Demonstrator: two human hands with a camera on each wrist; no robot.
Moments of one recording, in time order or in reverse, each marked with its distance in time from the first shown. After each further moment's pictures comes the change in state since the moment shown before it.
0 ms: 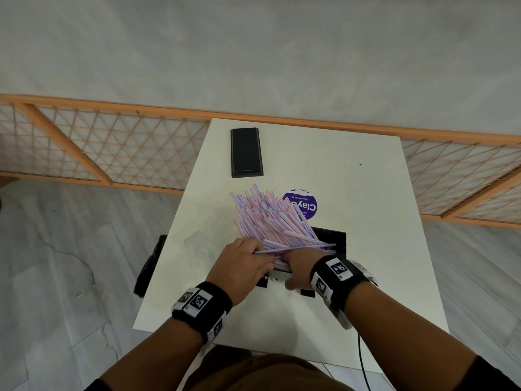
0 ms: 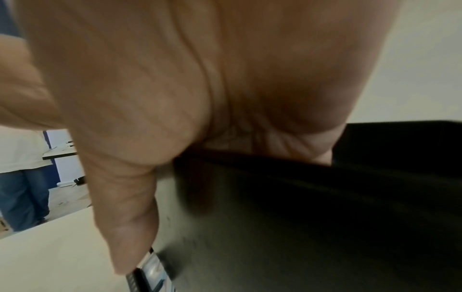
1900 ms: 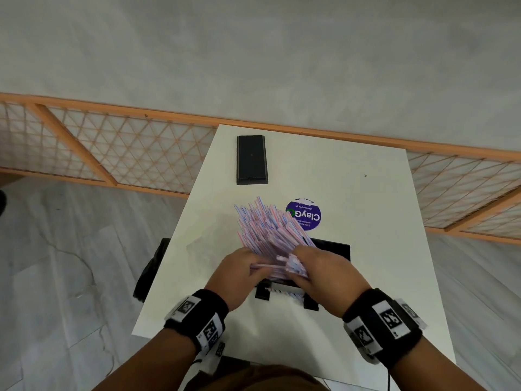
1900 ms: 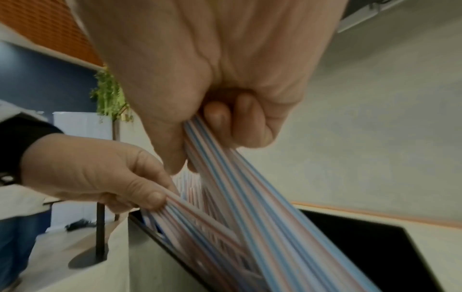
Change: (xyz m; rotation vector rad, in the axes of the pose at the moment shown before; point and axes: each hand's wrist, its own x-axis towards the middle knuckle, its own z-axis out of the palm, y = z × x) left_hand 0.004 0.001 -0.023 -0.437 -0.063 -0.270; right_hand -0.079 -0.004 -0.026 0.144 0.518 -0.192
